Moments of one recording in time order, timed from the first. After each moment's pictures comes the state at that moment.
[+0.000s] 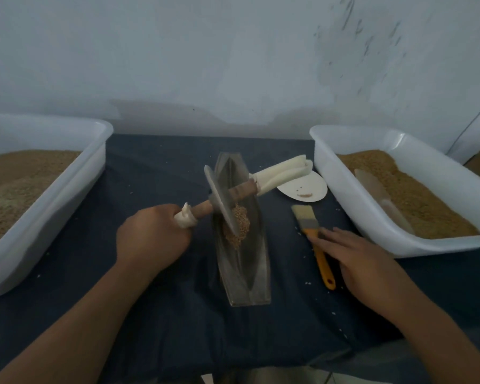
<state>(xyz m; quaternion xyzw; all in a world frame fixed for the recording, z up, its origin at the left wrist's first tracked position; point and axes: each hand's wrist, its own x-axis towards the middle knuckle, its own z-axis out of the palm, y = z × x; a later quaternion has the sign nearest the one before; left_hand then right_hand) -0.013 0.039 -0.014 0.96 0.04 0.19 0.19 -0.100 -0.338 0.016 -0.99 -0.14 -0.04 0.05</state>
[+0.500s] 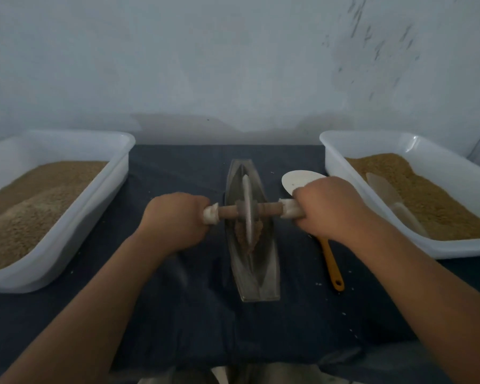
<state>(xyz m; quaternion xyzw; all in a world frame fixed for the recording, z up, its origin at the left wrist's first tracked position) 0.011 0.042 0.024 0.98 -0.14 0.14 0.02 0.002 -0.262 0.071 -0.98 -0.15 -0.10 -0.09</state>
